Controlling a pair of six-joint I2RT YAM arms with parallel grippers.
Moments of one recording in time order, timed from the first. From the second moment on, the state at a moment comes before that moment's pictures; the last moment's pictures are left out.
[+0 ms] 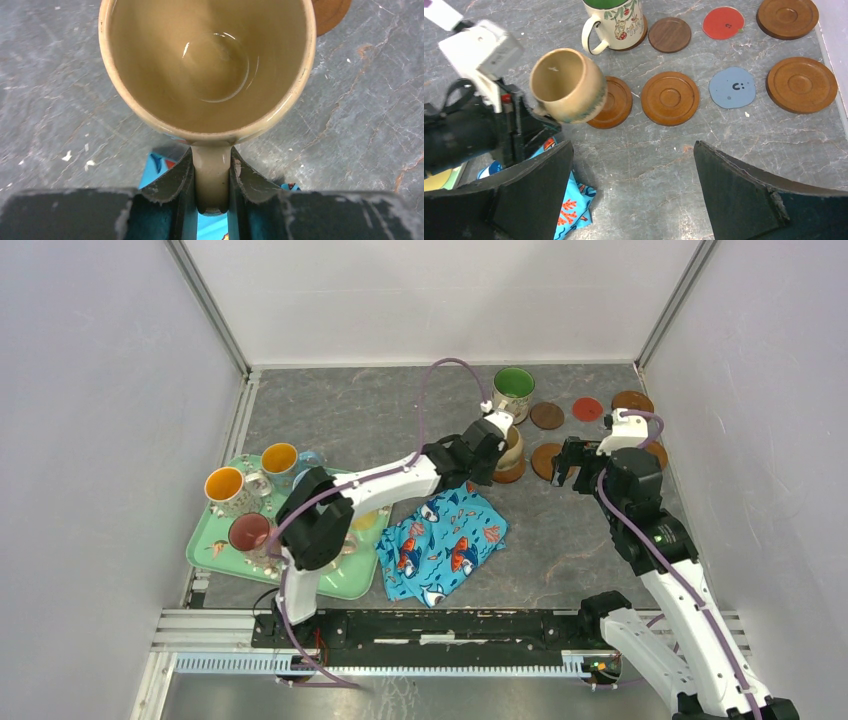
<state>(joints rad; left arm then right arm) -0.92 1.94 1.51 -0.28 -0.22 -0.29 0.29 0.72 0.85 -0.48 0.21 0.23</state>
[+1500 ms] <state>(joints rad) -0.92 2.23 1.75 -0.29 -0.21 -0.25 0.29 0.72 0.88 -0.52 0.21 0.22</state>
